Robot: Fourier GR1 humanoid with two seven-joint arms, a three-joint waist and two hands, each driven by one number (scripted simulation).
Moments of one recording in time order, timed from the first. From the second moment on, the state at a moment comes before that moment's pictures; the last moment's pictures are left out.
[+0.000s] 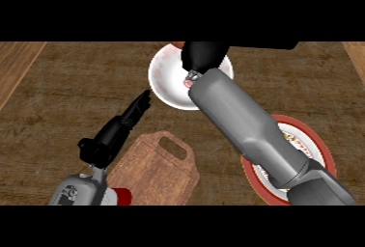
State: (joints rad) left arm -0.18 0.09 -0.19 -1.55 -0.01 -0.17 0.07; right arm -1.20 -0.01 0.43 -0.72 1.22 -0.24 1.19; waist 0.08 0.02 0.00
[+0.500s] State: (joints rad) left arm -0.17 0.09 -0.17 -1.55 -0.01 -0.16 0.06; right arm -1.14 -0.01 0.25 -0.56 1.14 -0.31 1.12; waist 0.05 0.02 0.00
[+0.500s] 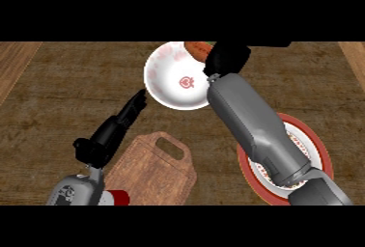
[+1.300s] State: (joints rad) left arm -0.15 0.09 -0.15 -1.58 0.00 -0.17 0.08; right arm -1.14 -0.02 0.09 -0.50 1.04 -0.71 0.97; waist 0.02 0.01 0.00
